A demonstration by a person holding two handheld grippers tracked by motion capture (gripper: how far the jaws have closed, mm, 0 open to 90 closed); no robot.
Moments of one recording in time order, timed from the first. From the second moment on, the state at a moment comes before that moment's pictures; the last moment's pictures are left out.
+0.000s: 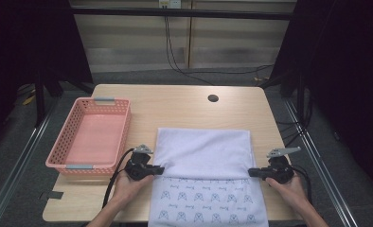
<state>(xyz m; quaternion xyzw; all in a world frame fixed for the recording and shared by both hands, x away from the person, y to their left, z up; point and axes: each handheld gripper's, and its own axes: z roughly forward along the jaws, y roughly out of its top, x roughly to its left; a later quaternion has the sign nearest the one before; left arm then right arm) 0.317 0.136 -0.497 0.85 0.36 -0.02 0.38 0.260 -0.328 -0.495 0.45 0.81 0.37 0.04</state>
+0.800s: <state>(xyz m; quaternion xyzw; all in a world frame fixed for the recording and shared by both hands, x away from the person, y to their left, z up) 0.397 0.114 -0.494 0.85 0.40 0.04 0.35 0.344 -0.332 -0.500 0.48 0.79 0.38 0.06</state>
